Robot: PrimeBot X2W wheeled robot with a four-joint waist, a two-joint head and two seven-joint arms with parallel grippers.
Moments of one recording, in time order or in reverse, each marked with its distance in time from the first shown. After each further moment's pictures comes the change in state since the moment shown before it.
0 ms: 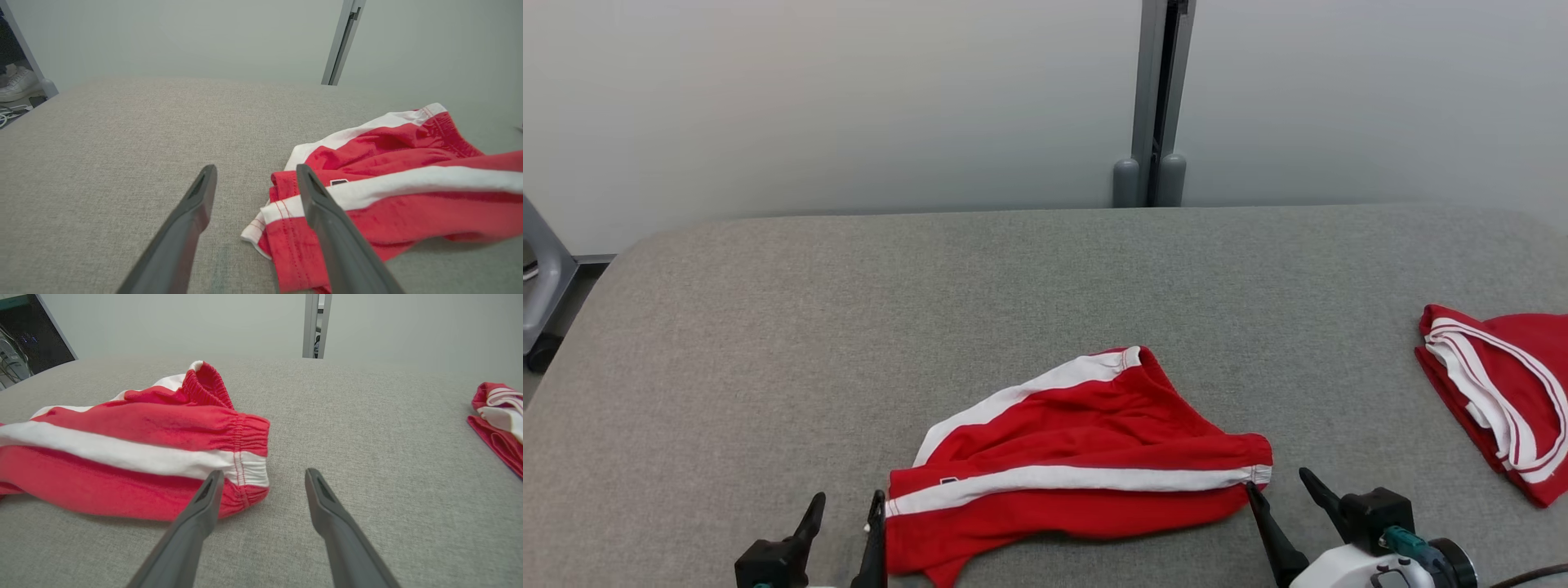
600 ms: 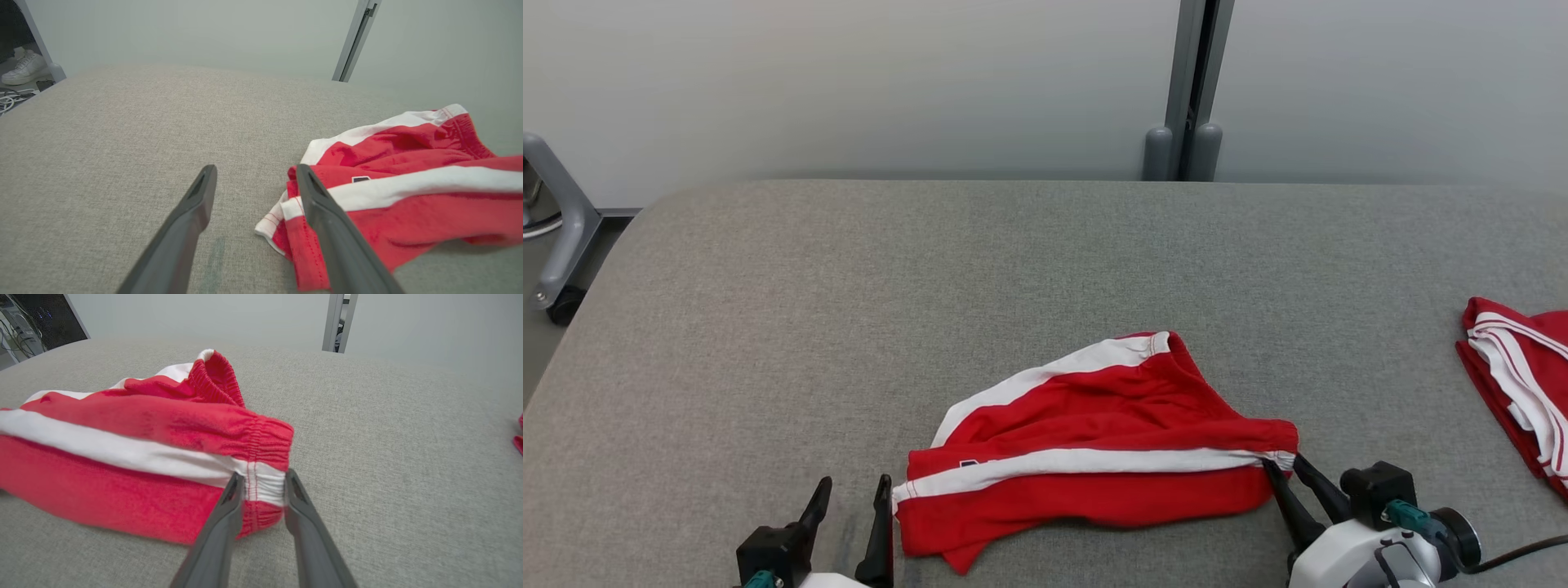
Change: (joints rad) left arm -0.022 0.000 -0.016 -0.010 -0.032 -0.002 0.000; right arm -0.066 -0.057 0.072 0.027 0.046 0.000 0.000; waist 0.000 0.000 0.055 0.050
